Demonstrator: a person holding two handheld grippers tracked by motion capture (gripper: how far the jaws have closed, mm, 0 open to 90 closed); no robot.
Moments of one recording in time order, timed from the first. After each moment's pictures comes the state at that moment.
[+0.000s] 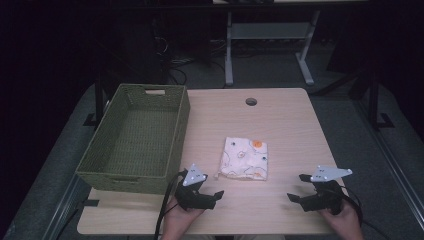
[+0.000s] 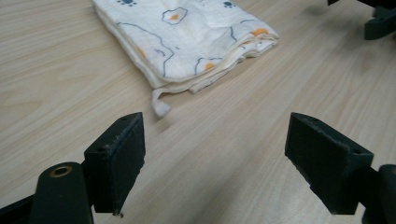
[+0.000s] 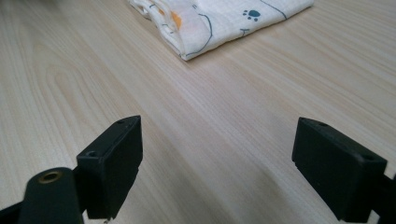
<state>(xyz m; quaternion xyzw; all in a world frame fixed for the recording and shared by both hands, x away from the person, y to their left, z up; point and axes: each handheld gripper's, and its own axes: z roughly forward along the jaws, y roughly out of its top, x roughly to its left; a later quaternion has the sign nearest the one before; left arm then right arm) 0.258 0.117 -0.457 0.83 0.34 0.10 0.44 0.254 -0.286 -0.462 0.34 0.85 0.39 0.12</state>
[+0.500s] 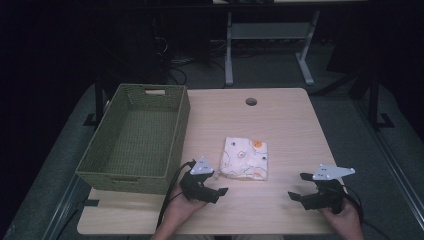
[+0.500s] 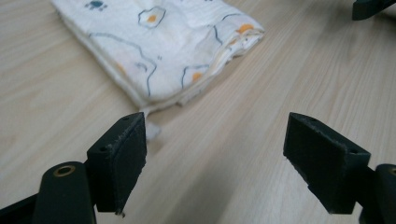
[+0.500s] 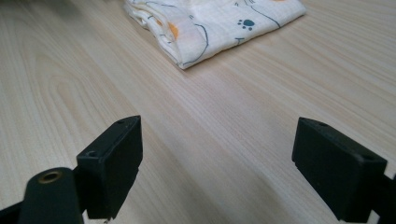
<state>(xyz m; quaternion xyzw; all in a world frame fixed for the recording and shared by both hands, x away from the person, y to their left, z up) 0.284 0.102 -0.444 0.86 0.28 0.06 0.41 0.255 -0.289 -0.458 0.35 0.84 0.40 0.12</state>
